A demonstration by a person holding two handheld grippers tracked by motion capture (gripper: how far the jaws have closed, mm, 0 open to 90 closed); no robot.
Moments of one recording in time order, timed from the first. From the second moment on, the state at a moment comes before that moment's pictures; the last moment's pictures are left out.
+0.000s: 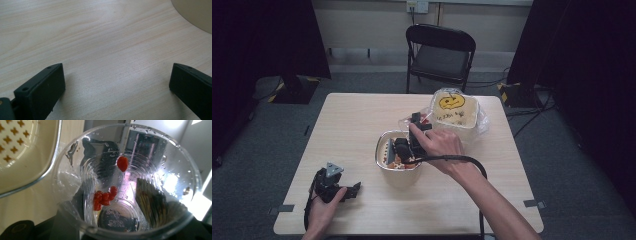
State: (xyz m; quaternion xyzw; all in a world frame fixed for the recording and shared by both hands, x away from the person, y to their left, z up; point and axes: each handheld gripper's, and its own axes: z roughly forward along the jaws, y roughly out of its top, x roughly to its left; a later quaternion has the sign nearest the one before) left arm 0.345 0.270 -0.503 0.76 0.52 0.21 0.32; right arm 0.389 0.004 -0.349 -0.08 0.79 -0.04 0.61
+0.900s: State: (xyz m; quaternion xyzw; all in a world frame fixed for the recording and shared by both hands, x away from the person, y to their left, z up) left arm 0.345 0.270 -0.503 0.76 0.52 0.21 0.32; right arm 0.424 -0.086 -0.310 0.28 0.84 0.41 0.23
